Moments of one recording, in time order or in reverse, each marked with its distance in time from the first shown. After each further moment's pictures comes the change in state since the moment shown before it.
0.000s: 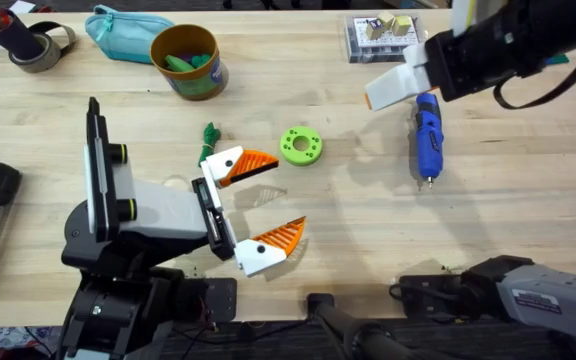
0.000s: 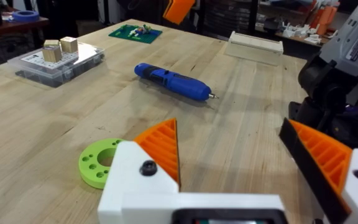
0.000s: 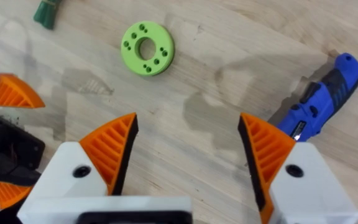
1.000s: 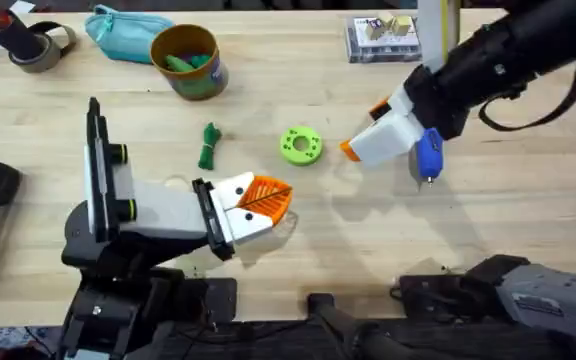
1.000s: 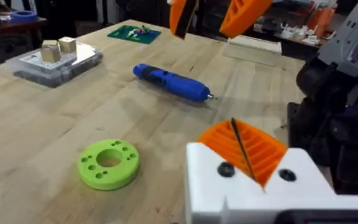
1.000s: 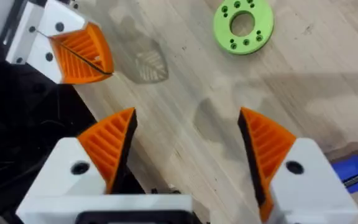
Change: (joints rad) left arm 0.000 0.000 0.000 -0.004 0.001 -0.002; right arm 0.115 0.000 -0.001 -0.097 -0.237 -0.298
